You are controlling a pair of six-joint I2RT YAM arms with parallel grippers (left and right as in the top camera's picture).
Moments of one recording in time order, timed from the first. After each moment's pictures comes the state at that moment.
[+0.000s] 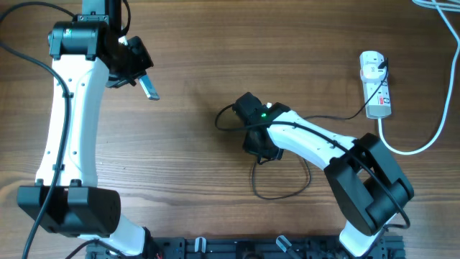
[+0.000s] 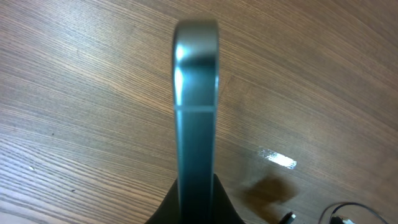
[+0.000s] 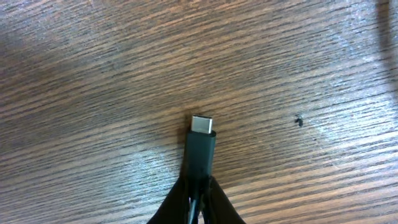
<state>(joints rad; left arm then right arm) -0.04 1.75 1.85 -1.31 0.03 -0.48 0.66 1.89 1.12 -0.77 0.03 0.96</state>
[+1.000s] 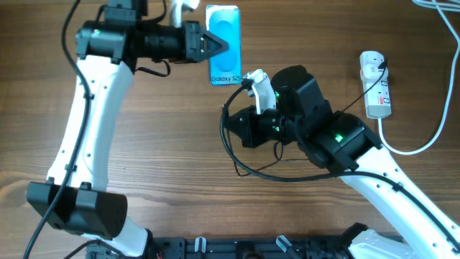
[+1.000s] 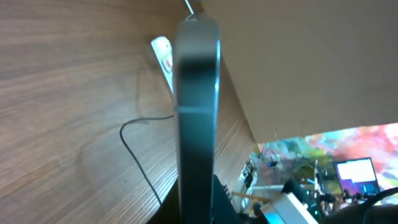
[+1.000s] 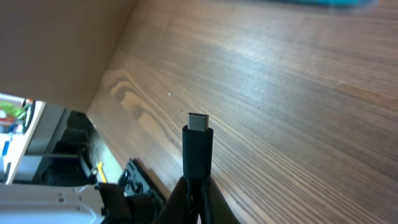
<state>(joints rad) -0.17 1.75 1.85 -1.00 0.99 -0.21 0.65 1.31 1.25 -0.66 -0.44 0.47</state>
